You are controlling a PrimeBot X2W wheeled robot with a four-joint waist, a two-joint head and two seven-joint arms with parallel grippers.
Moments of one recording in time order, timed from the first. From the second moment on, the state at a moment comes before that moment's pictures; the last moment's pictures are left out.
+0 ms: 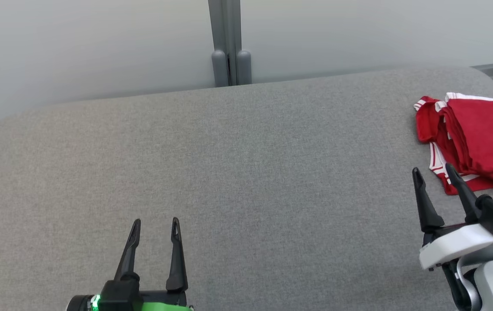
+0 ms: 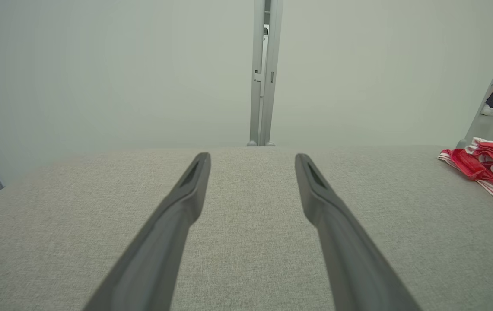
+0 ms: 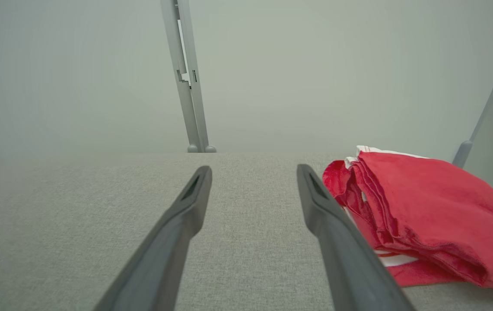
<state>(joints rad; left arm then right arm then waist) 0.12 0.05 -0.30 -0.03 -0.17 0.17 -0.26 -0.13 -0.27 0.06 0.27 0.30 0.13 -0.26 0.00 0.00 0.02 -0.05</state>
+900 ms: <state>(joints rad) 0.25 0.05 -0.23 -0.03 -0.23 0.13 -0.26 0.08 -0.18 0.09 0.15 0.29 0.13 -0.26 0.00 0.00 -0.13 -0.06</state>
